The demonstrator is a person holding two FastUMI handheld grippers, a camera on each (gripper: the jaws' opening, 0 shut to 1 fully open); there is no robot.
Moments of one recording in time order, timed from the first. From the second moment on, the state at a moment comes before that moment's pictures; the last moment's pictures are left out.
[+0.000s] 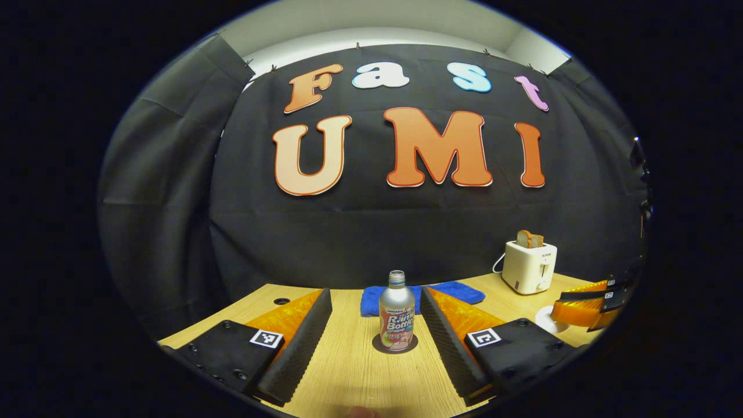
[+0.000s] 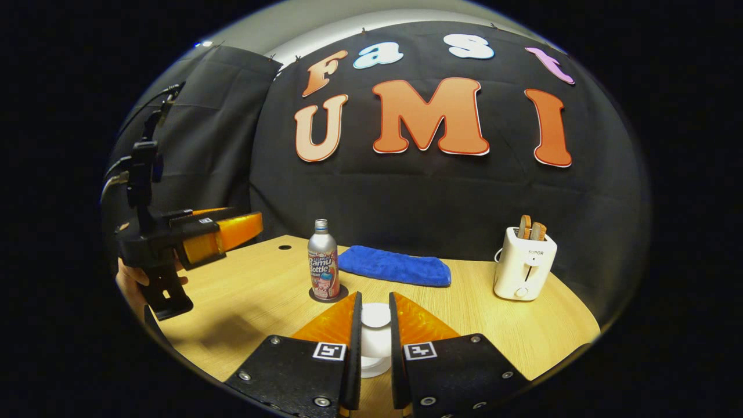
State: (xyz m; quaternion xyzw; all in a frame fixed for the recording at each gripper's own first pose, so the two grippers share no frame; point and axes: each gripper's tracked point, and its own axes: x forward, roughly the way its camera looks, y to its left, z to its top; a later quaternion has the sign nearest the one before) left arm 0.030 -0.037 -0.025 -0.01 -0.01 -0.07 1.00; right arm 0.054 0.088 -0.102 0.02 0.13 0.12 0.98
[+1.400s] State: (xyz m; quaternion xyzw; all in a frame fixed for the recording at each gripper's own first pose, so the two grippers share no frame) left arm 0.015 -0.017 -0.013 -0.04 -0.02 -0.05 1.00; right arm 0.065 0.103 -0.159 0.01 0.15 0.11 0.98
